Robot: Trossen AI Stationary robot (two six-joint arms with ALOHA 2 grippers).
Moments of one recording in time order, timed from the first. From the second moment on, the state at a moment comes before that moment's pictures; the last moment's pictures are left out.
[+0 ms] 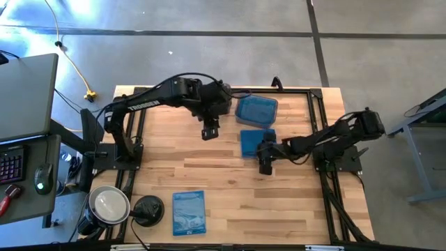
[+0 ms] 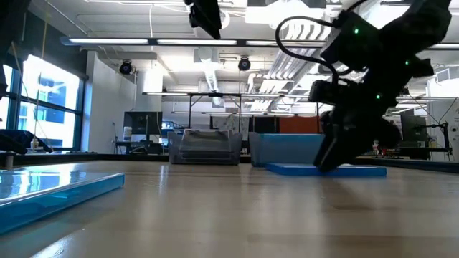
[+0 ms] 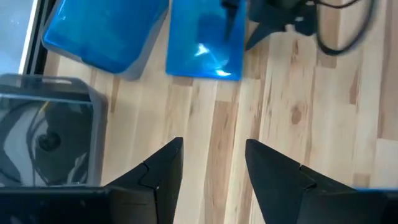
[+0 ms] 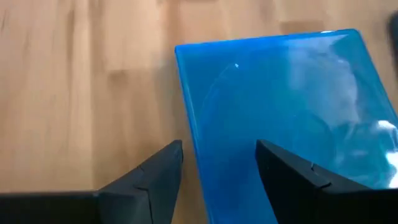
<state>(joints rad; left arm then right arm) 0.16 1.79 2.05 -1.32 0.03 0.03 0.07 1.51 0.53 0.04 0.25 0.13</state>
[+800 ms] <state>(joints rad) 0.16 1.38 1.44 -0.83 0.02 -0.01 0.35 1.74 0.78 0.09 0.33 0.02</state>
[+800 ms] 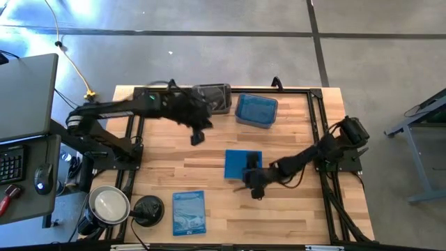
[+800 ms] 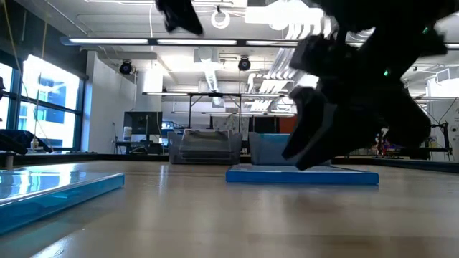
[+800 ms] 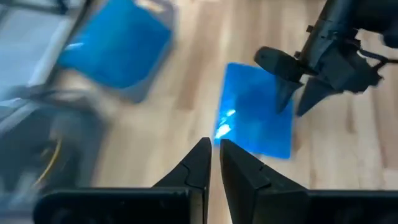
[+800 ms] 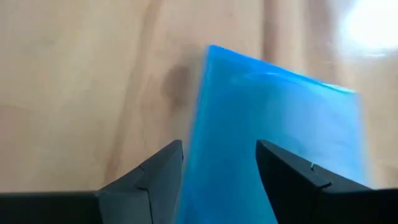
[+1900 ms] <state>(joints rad) 0.19 2.02 1.27 -0.08 0.37 0.00 0.54 1.85 0.87 -0.23 0.69 0.21</state>
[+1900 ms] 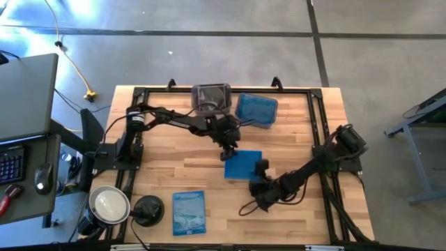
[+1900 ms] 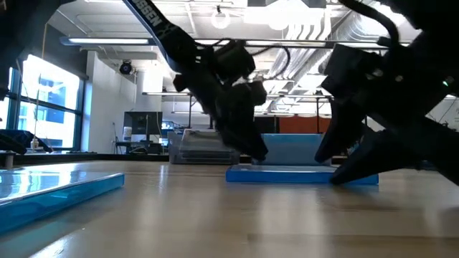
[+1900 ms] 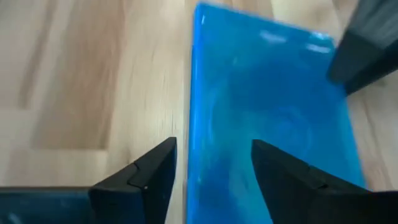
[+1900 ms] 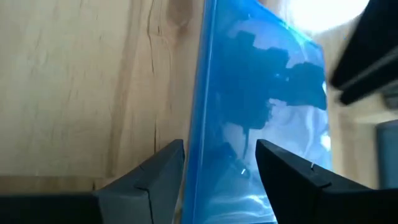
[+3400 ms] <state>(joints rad) 0.14 2.12 1.32 -0.15 0.67 -0.28 0.61 1.88 0.87 -0.15 0.96 -0.07</state>
